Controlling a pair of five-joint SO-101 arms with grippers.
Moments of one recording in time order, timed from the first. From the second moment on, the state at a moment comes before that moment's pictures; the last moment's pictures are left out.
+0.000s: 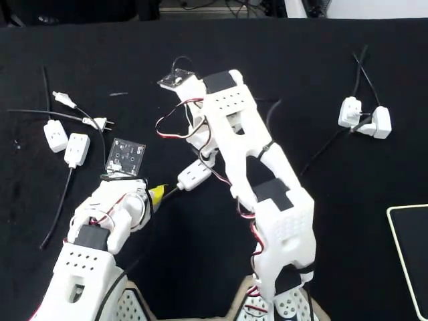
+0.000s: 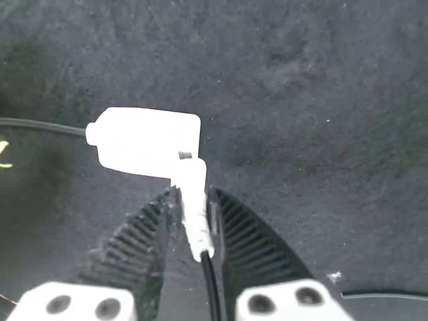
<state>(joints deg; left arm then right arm) 6.2 -70.3 85.8 36.2 -6.3 -21.9 29.1 -21.7 93.7 23.6</state>
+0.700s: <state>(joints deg) 5.9 -70.8 85.8 36.2 -6.3 -26.7 35.3 -26.0 95.5 23.6</state>
